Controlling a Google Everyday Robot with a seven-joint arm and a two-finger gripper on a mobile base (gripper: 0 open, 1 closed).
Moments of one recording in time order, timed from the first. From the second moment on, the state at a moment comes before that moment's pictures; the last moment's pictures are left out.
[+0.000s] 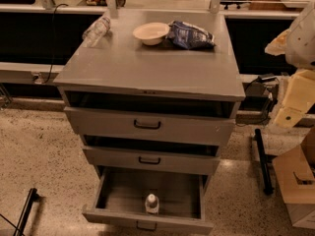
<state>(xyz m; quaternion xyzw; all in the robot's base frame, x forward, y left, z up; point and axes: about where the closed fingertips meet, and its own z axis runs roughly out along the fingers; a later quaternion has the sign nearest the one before) 0.438 -0.217 0.976 -0.60 0.78 -0.03 0.16</state>
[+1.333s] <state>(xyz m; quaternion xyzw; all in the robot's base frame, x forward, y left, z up) 0.436 -0.196 0.895 -0.61 0.76 0.07 0.21</state>
